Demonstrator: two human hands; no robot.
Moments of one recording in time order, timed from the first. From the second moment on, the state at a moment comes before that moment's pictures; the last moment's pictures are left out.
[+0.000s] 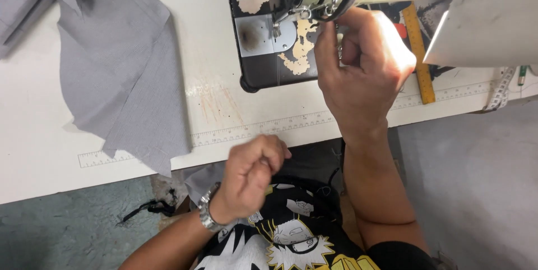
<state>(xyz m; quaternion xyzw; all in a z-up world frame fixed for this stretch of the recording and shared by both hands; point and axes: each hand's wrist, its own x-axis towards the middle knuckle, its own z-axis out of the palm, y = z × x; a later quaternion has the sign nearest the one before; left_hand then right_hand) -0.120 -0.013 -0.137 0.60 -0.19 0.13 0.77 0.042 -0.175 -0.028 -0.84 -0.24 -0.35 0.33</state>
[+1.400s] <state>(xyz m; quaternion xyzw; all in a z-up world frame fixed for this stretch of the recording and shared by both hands) -0.196 -0.015 -0.116 0.60 -0.14 -0.11 0.78 -0.100 -0.233 -0.106 -0.57 -0.01 0.34 0.75</state>
